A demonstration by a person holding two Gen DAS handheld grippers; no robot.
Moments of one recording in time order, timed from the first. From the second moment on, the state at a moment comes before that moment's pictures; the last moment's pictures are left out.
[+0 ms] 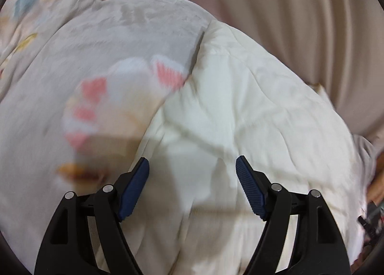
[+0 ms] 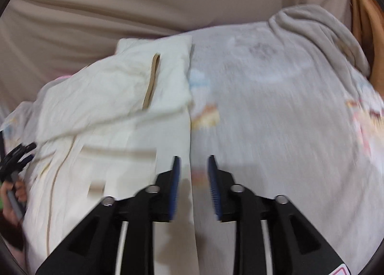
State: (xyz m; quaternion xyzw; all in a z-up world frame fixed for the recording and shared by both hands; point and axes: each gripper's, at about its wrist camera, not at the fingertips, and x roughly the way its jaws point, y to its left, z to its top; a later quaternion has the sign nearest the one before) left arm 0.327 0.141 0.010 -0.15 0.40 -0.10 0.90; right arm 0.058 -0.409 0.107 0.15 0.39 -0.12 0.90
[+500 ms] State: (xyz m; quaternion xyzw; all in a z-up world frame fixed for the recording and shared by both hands) left arm 0.168 0.204 -0.011 -0.21 0.43 -0.17 0.86; right arm -0.029 -0.354 0.050 0.30 0.40 0.00 0.87
